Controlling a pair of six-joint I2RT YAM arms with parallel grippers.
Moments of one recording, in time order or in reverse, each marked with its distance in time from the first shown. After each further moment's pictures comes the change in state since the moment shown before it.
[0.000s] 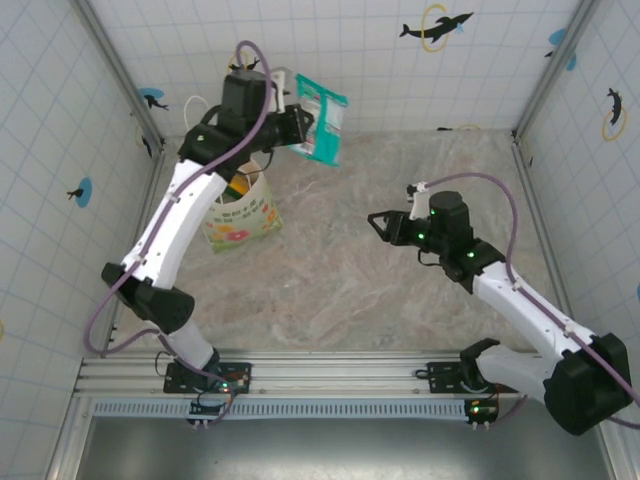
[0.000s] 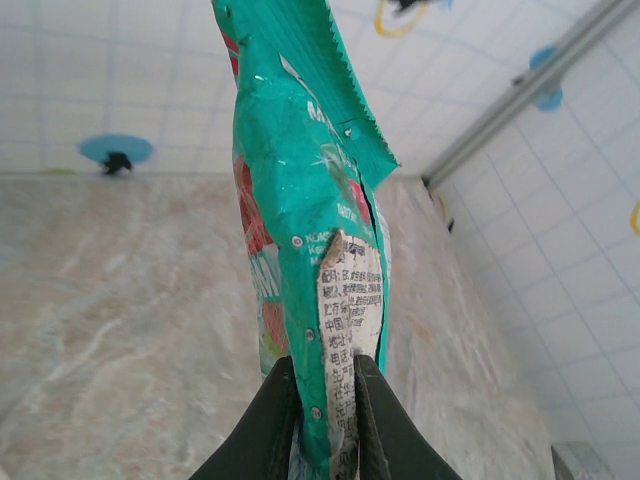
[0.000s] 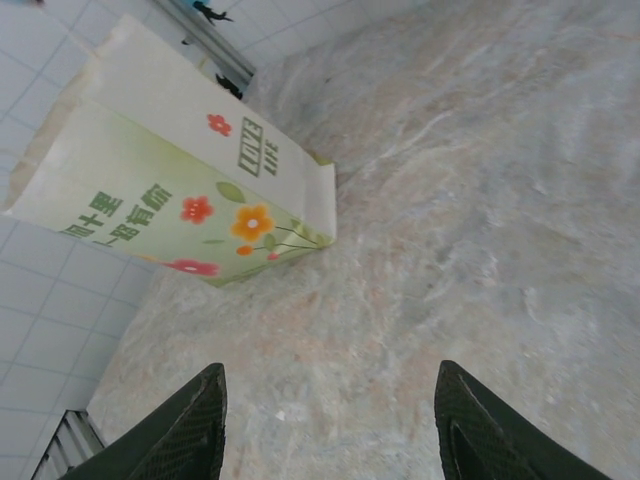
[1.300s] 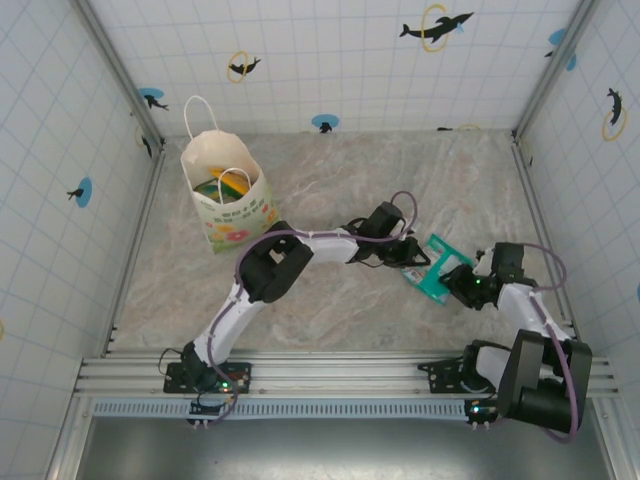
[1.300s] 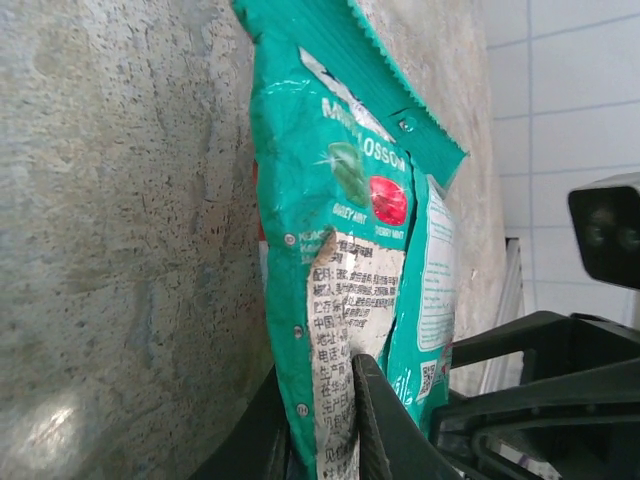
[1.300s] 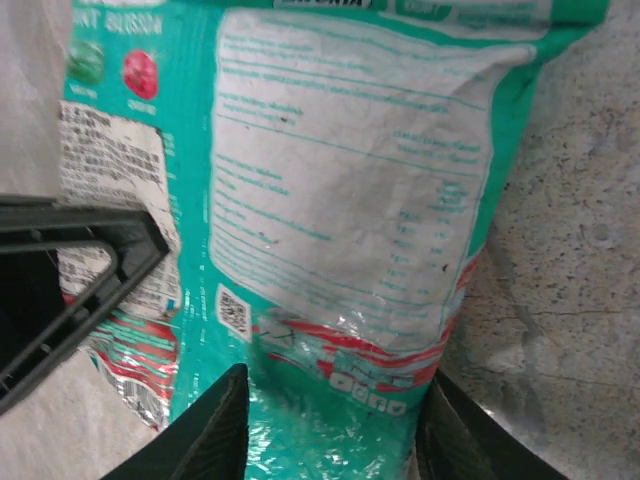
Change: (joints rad) left arm -0.428 0.706 -0.406 0.885 0.523 -0.383; right arm -0.729 -0.024 -0.370 -0.383 -0.188 -0.129
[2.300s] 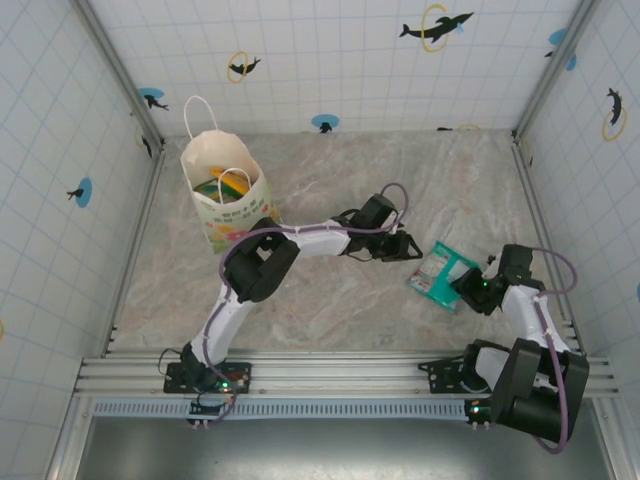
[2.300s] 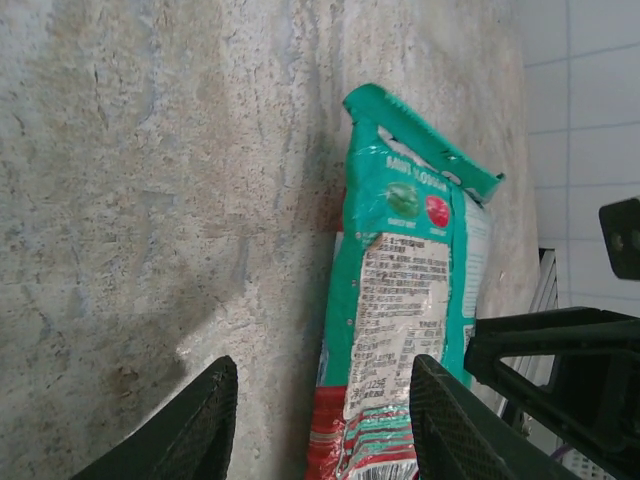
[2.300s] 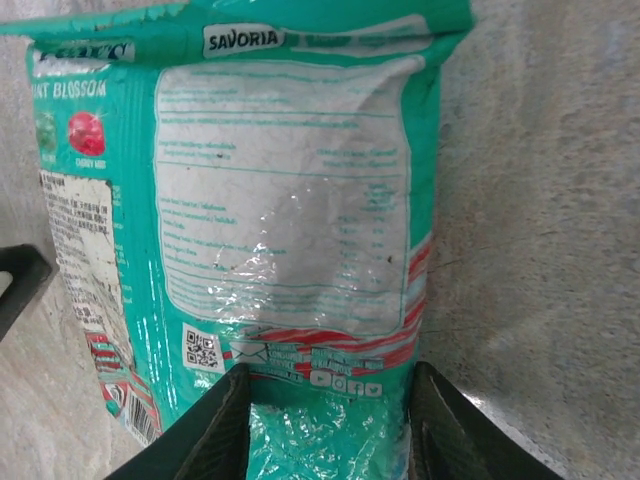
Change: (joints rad) left arm 0.036 -0.074 -0.036 -0.121 -0.040 0.061; right arm -0.071 -0.035 0.013 -0.114 0.097 -0.013
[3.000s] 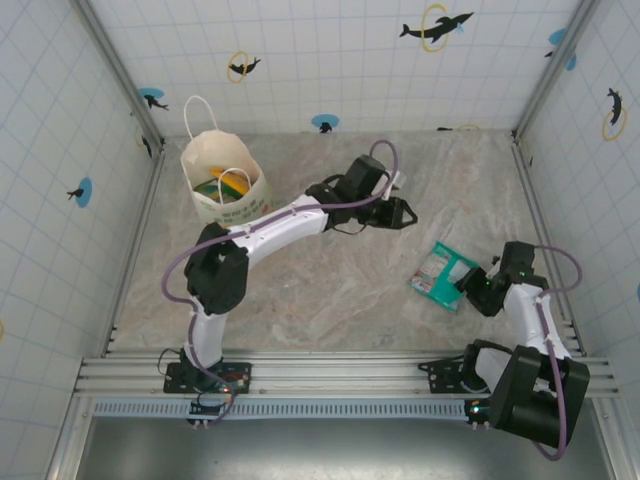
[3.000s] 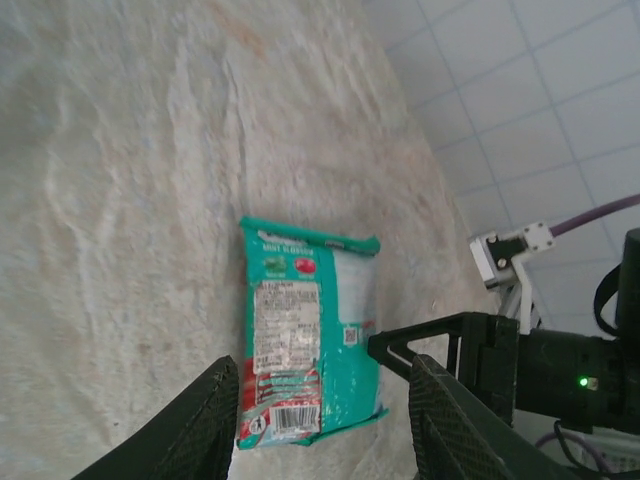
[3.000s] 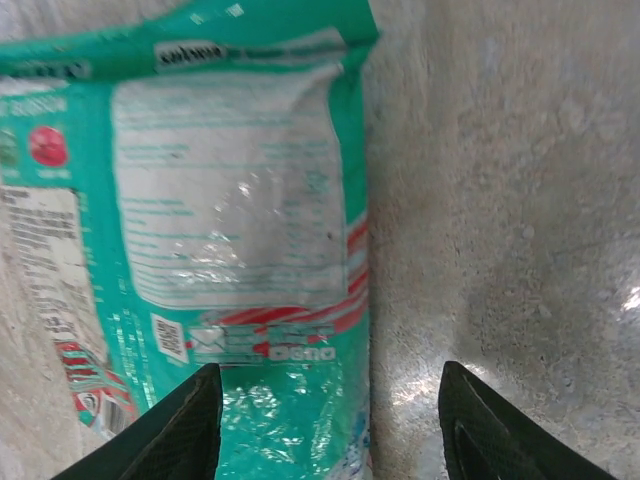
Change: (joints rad) left arm 0.025 -0.277 0.092 -0.309 -0.152 0.174; right arm 0.003 -0.034 0.041 -0.109 0.101 0.016
